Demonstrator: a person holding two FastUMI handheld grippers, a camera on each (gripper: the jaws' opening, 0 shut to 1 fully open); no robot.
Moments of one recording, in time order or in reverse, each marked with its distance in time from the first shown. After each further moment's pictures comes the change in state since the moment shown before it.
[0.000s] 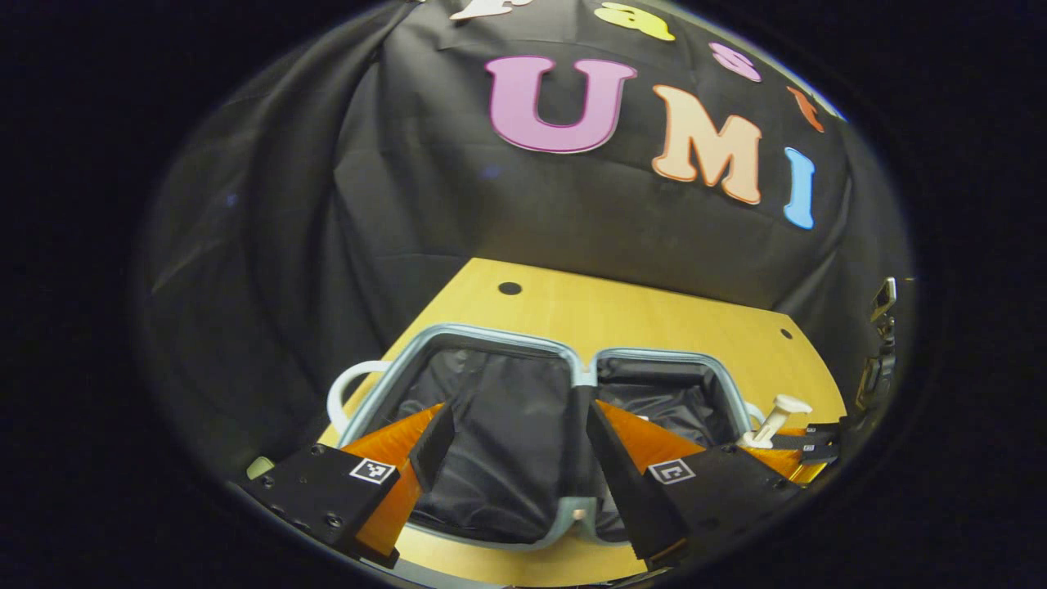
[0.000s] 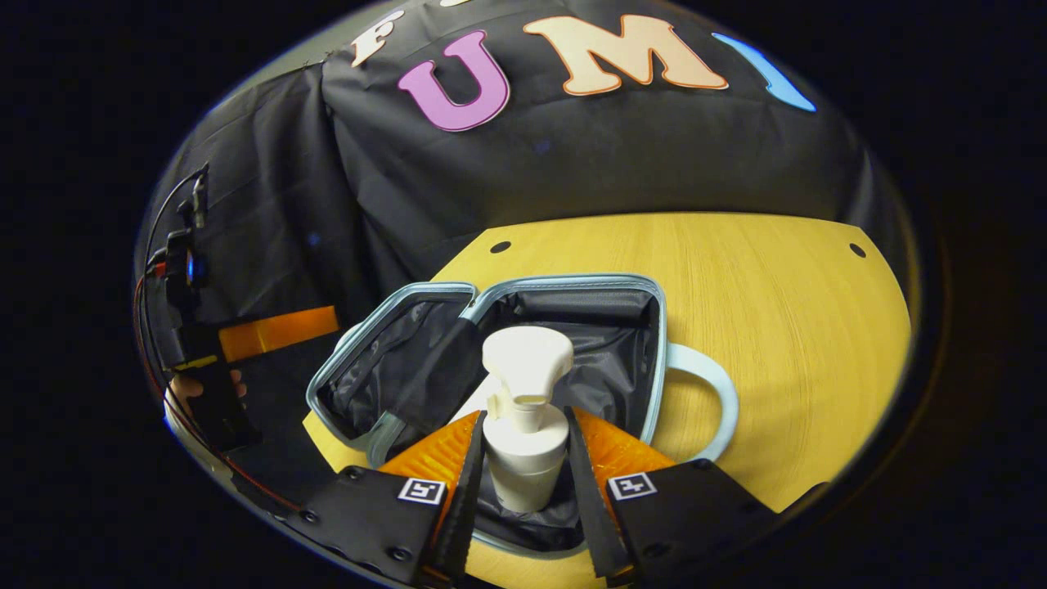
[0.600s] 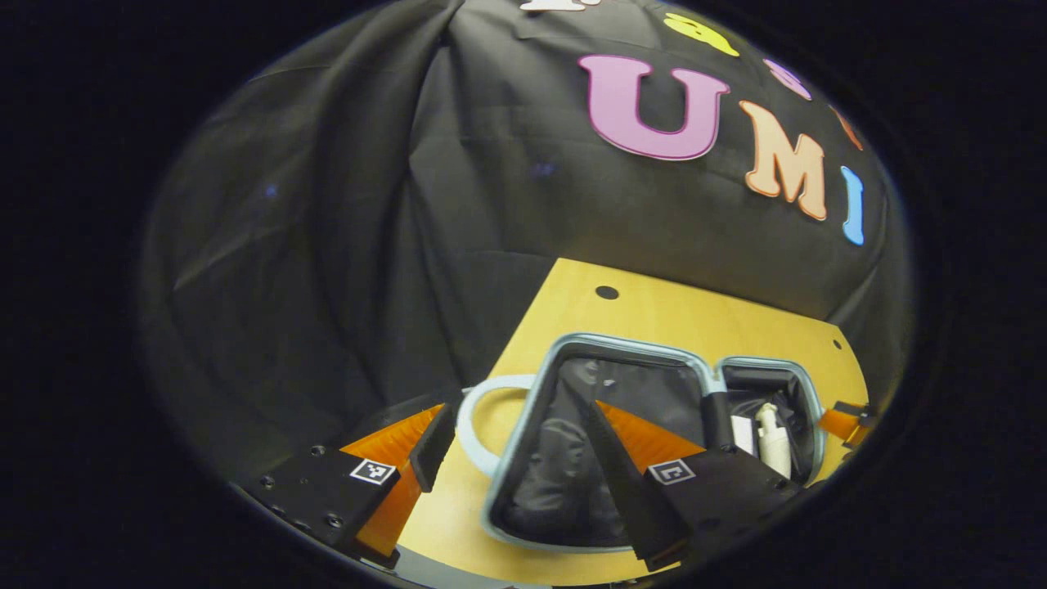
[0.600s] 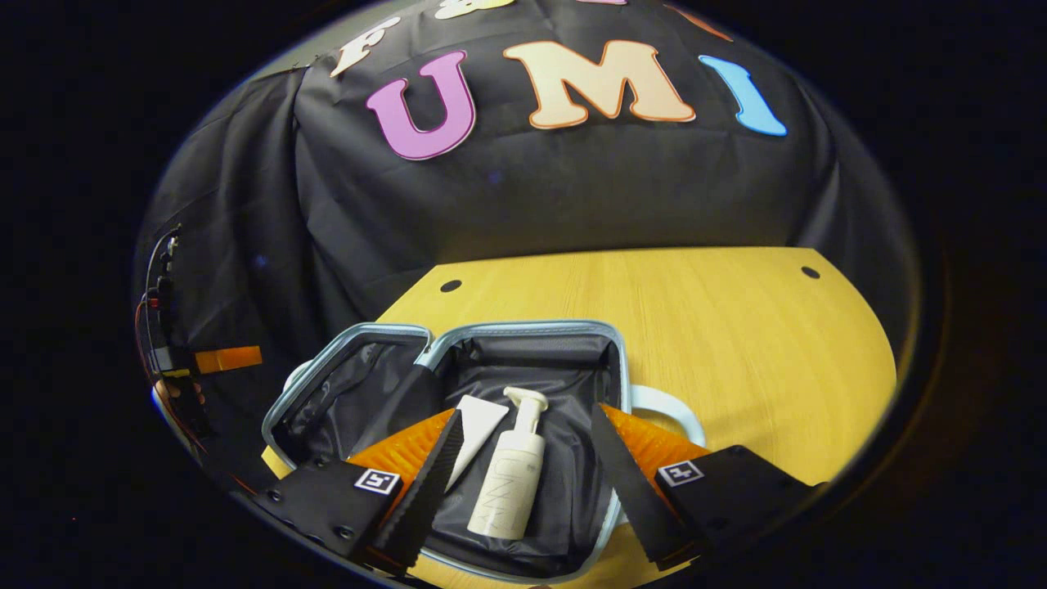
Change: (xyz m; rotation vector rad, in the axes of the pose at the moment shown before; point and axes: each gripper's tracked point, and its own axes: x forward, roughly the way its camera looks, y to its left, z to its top) left arm 0.040 0.158 0.004 -0.021 0.030 0.133; right arm -0.002 -0.009 0.039 -0.018 -0.158 -0.207
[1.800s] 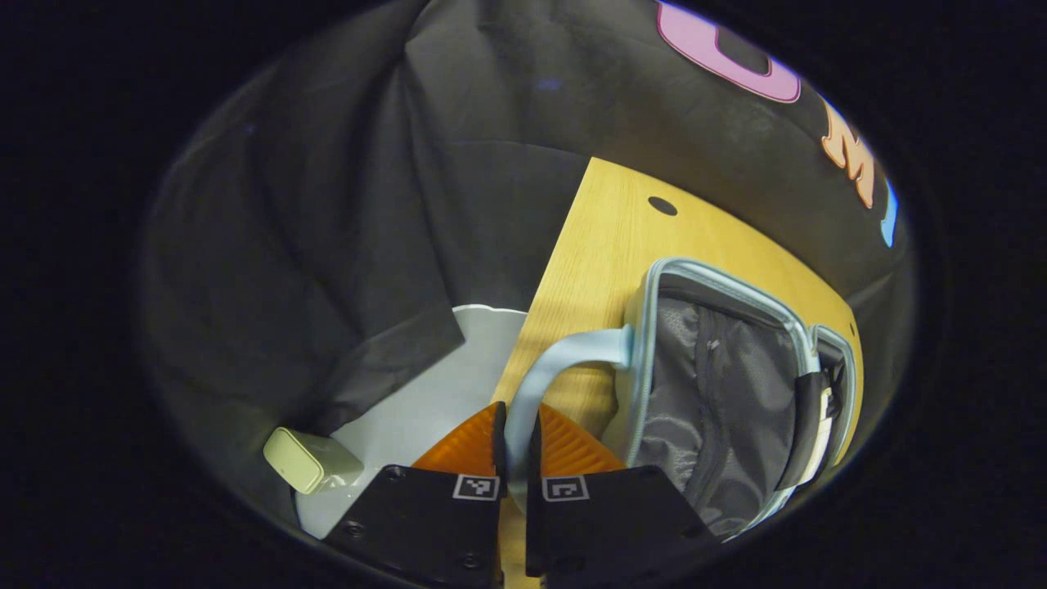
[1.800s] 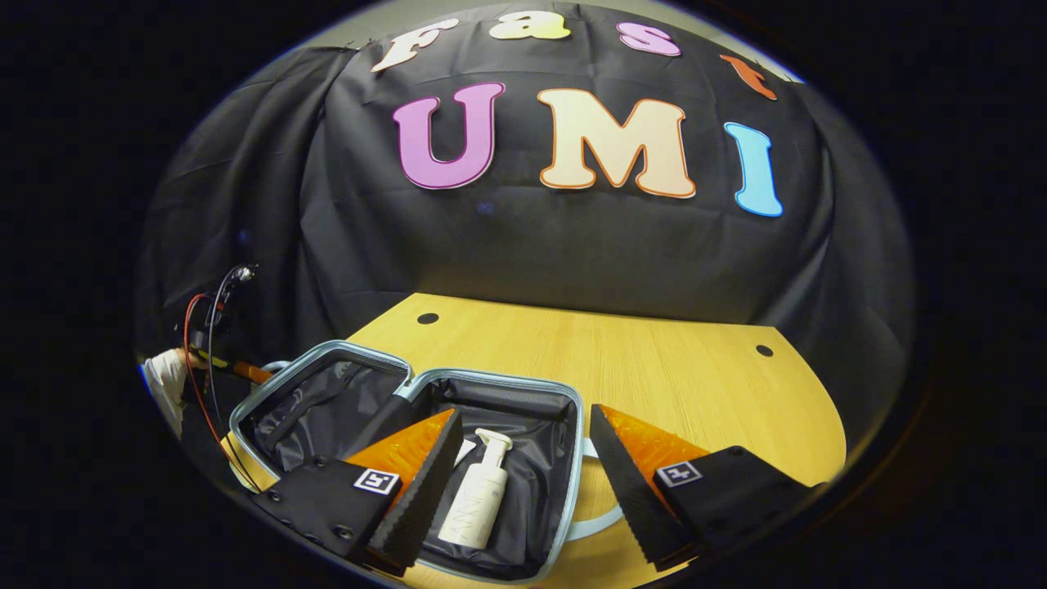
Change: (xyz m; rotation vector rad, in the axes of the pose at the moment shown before) left arm 0.102 0.020 -0.061 -0.071 0.353 -0.083; right arm -0.030 -0.004 0.054 -0.177 -0.154 -0.094
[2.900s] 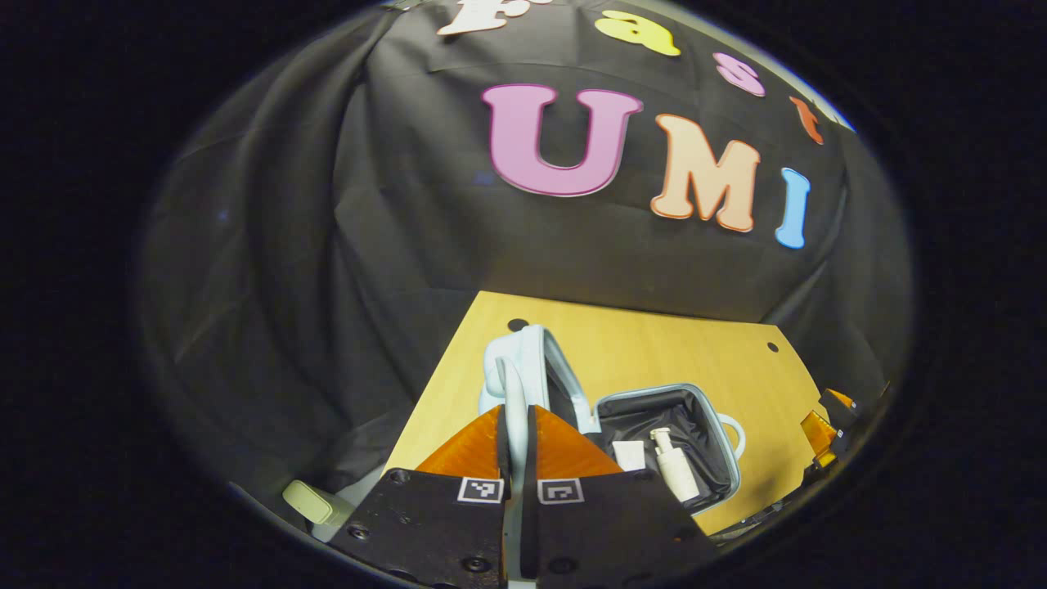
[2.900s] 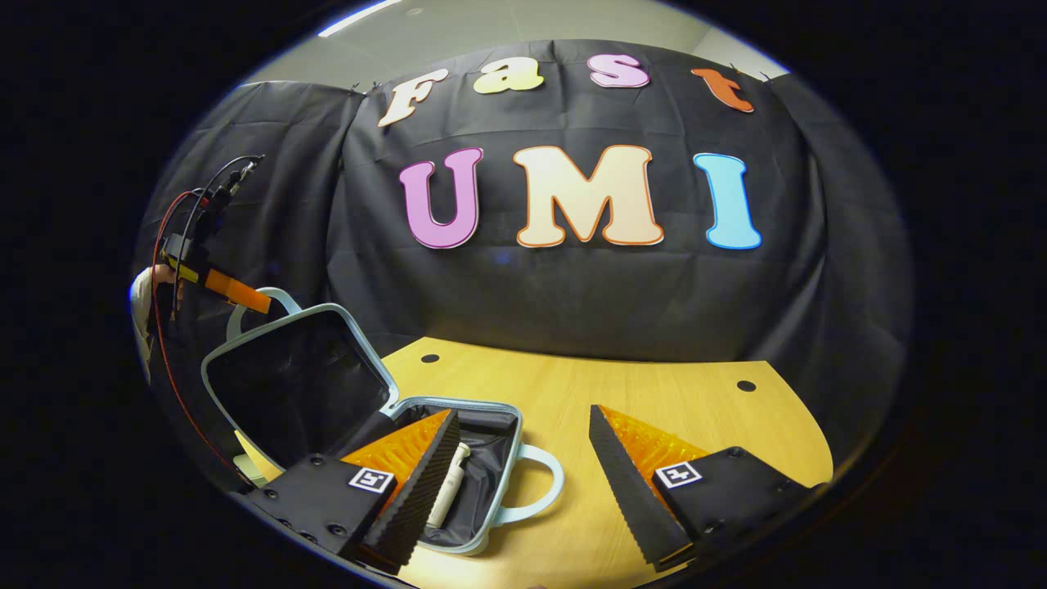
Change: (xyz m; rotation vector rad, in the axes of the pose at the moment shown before) left arm -0.222 -0.211 0.066 0.227 -0.375 -0.105; right arm -0.068 -0.106 0.028 0.038 -0.184 0.081
